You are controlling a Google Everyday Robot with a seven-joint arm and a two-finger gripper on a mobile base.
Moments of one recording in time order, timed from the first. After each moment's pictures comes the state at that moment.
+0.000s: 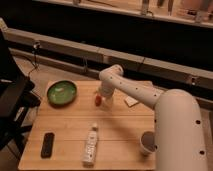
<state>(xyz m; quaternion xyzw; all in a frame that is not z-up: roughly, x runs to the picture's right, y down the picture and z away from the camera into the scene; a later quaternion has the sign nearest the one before) -0.005 0.075 0.940 -0.23 -0.20 -0.34 0.89</state>
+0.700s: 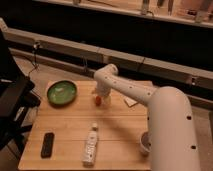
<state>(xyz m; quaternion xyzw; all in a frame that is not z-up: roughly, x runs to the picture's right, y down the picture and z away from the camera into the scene) -0.019 0.073 0.950 -0.24 -0.18 -0.36 0.88</state>
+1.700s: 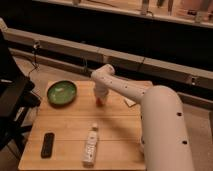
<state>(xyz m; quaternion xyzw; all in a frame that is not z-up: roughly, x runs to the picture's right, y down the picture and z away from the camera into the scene) -0.026 0.077 0.958 -0.24 -0.18 -0.37 0.88</state>
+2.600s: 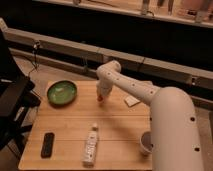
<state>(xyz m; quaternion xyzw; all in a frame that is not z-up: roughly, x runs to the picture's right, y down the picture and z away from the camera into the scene) -0.001 0.051 0.932 -0.21 -0.21 -0.35 0.89</state>
